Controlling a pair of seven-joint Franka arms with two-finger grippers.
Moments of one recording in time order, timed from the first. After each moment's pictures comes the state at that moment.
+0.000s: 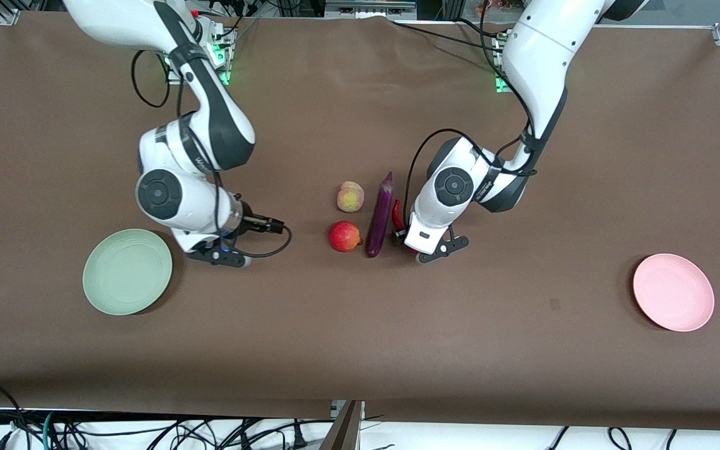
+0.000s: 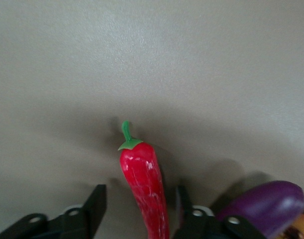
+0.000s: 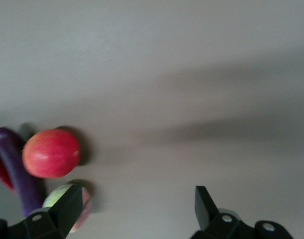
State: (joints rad) left arm -0.44 0.71 -0.14 -1.68 -0.05 2.40 -0.94; right arm 0.41 0.53 0.01 -1.56 0.25 1.99 0.49
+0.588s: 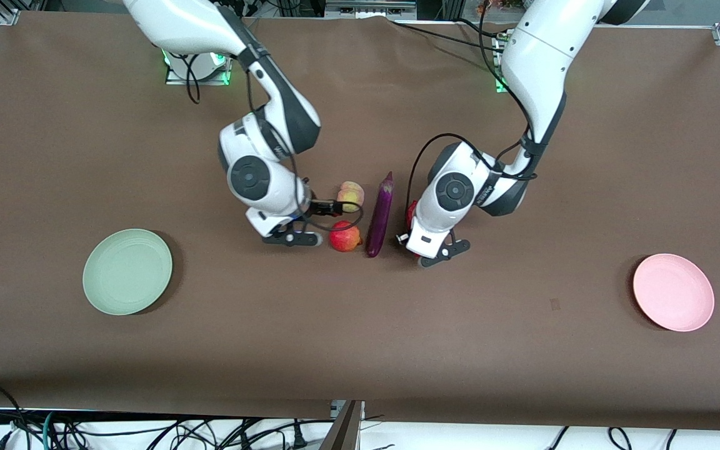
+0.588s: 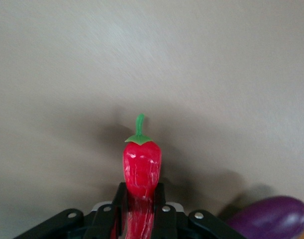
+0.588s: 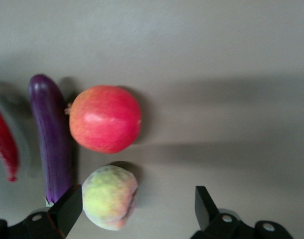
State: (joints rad) left arm -0.44 0.70 -0.10 -1.64 -0.05 2.33 -0.93; right arm 0.60 0.62 0.01 -1.57 0.28 2.14 0.51
